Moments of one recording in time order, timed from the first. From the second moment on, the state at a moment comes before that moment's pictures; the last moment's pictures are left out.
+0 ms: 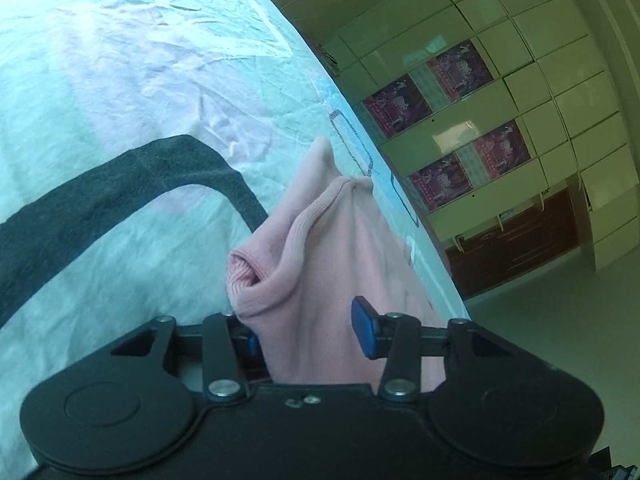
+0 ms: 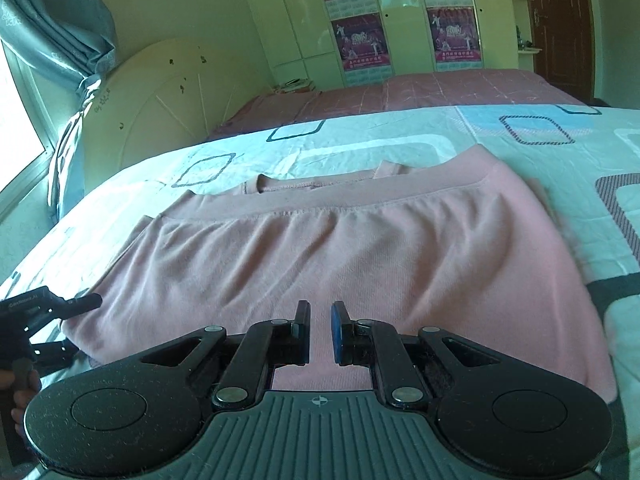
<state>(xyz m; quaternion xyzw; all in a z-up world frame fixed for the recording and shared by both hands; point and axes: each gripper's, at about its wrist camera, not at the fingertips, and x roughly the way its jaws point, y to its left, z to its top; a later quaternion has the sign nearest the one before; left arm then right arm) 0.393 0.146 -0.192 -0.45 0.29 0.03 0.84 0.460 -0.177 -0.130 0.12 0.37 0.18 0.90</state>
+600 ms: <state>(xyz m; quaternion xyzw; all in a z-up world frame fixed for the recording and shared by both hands) 0.407 0.143 -0.181 -0.42 0.28 0.03 0.86 0.504 -0.123 -0.153 0.05 0.41 0.17 0.89</state>
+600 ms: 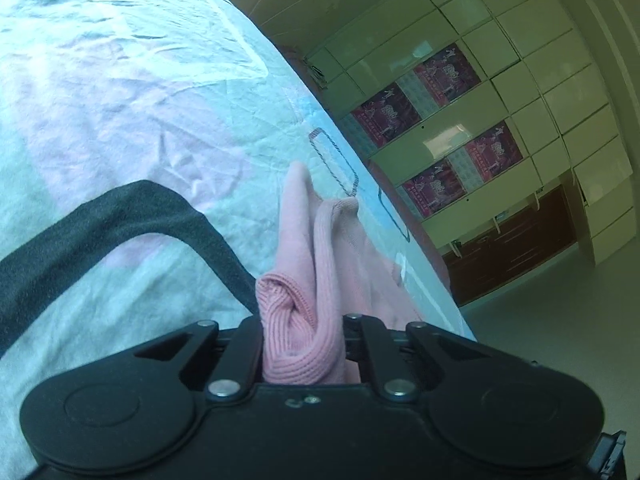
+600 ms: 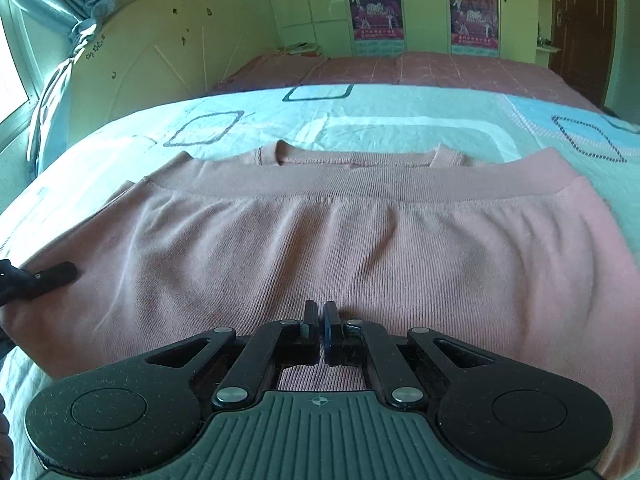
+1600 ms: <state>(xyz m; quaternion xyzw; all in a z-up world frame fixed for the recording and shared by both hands) 0.440 -0.081 -0.063 -0.19 0.30 -0.08 0.93 0.482 -0.291 -0.129 0.19 0.31 0.17 0.91</state>
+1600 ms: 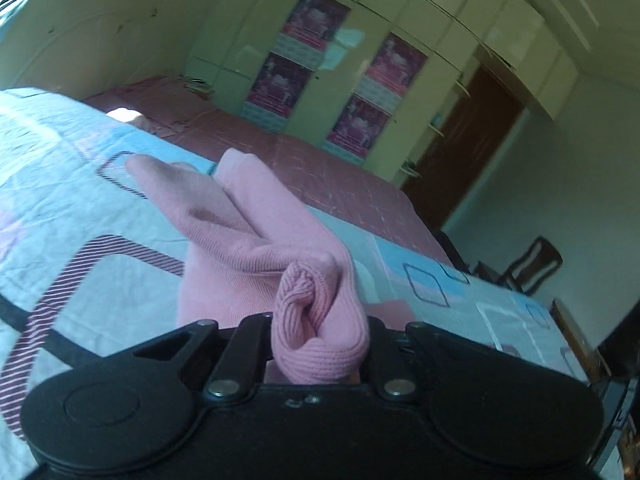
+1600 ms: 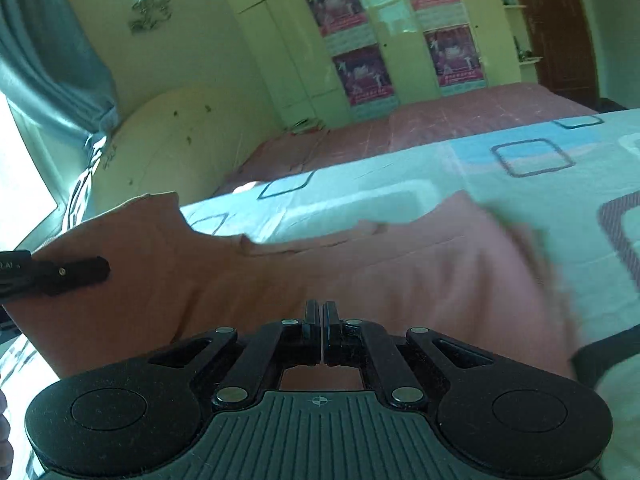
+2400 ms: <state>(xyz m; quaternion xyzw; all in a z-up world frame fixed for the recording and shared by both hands) 0.473 -0.101 -0.124 -0.12 0.42 -0.07 0.90 0.486 -0.377 -0.168 0.30 0.40 0.25 0.83</state>
